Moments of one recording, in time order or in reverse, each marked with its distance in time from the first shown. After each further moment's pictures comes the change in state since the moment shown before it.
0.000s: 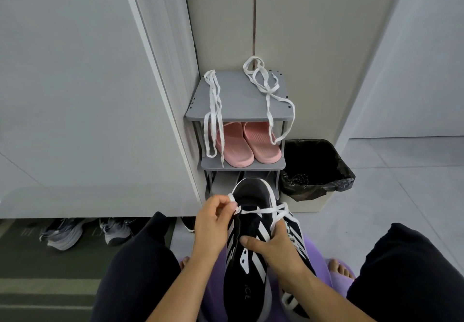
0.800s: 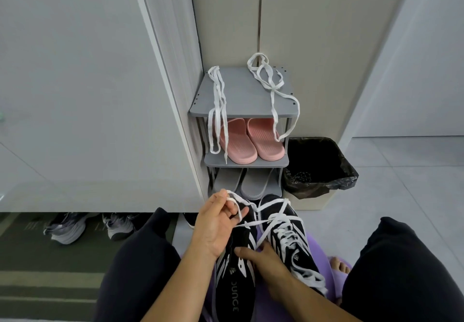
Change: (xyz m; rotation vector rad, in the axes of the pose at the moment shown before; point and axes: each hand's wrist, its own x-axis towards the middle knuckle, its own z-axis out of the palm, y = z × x) left_hand 0.009 -0.008 0.001 -1.017 -0.167 -0.444; right_hand 0.018 0.050 0.012 0.043 -0.072 0.152
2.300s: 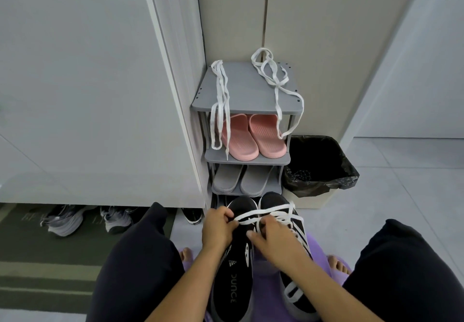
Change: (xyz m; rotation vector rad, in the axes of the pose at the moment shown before) left_hand 0.039 -0.045 -0.049 1.364 0.256 0.067; right_hand -0.005 -0.049 -0.008 -1.187 0.210 -0.201
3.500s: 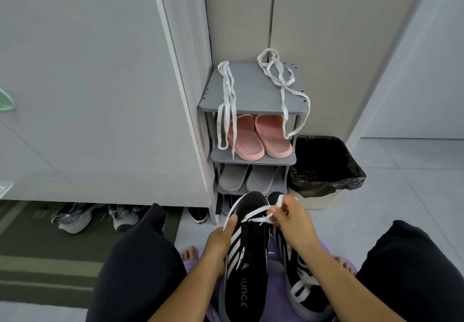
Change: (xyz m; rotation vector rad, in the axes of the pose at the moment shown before) left_hand -0.037 0.003 -0.015 -0.549 -0.177 -0.384; right_hand 0.020 0.016 -0.014 0.367 0.218 0.020
